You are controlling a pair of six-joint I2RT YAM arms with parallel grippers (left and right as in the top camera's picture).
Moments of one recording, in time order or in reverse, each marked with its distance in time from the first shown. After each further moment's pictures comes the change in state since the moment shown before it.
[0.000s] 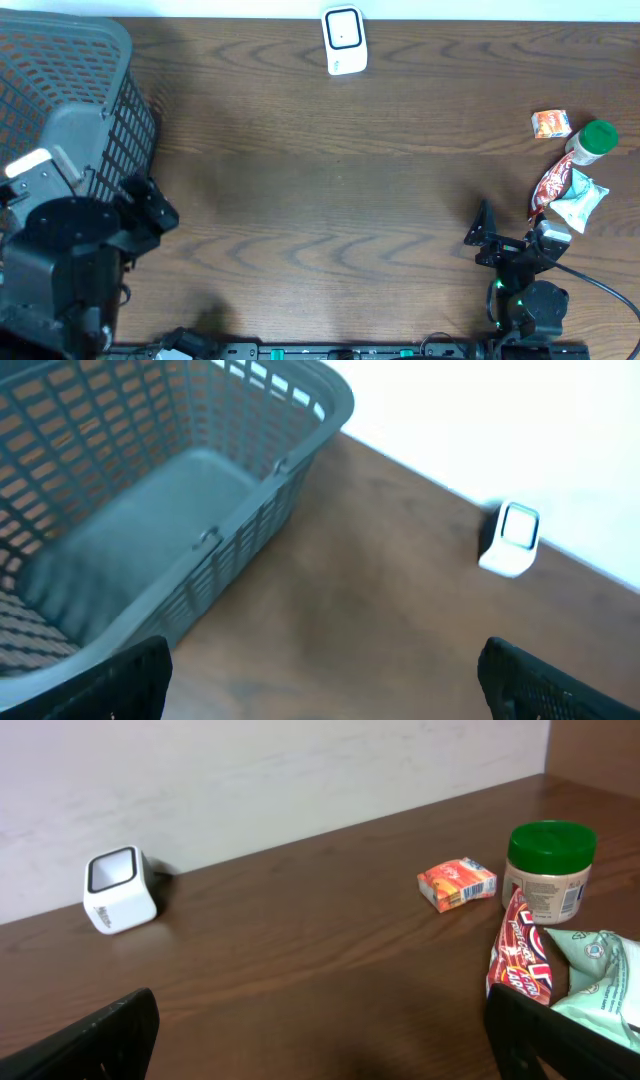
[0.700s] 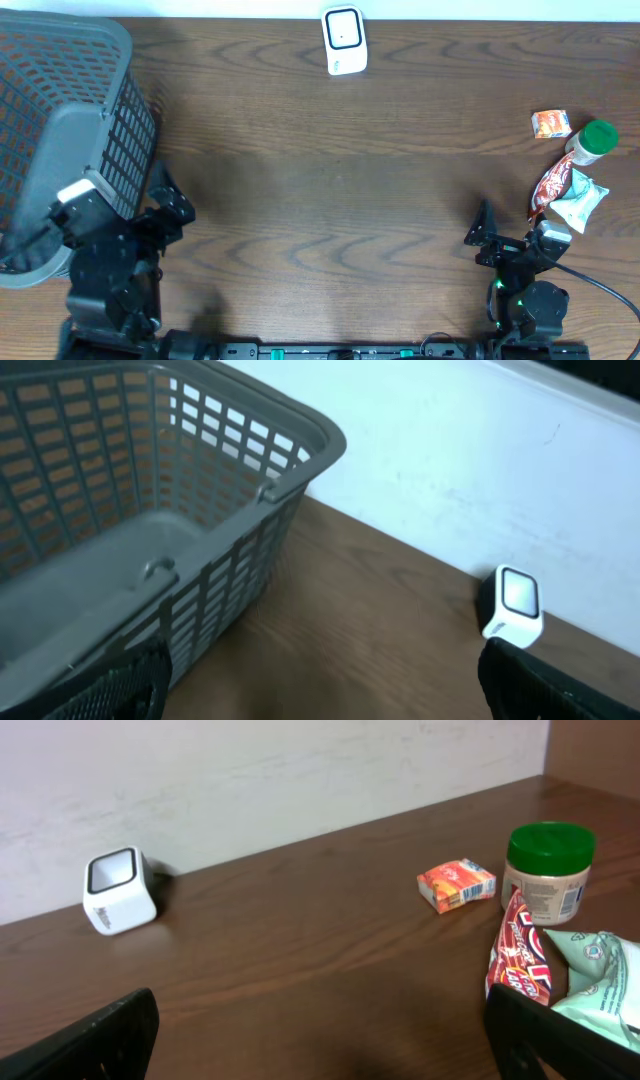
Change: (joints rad) left arm 0.234 -0.452 -0.883 0.829 0.140 0.273; right arm 0.000 -0.003 0.000 0.000 0.000 0.000
